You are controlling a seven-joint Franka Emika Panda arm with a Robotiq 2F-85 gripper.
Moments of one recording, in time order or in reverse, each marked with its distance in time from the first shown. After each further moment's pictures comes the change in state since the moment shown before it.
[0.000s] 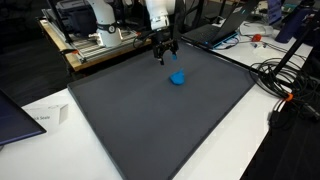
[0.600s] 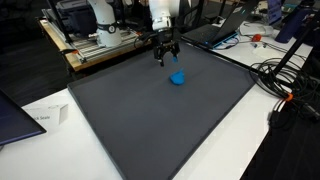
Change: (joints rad) arm 0.173 0.053 -0.157 0.103 0.231 0.017 -0.163
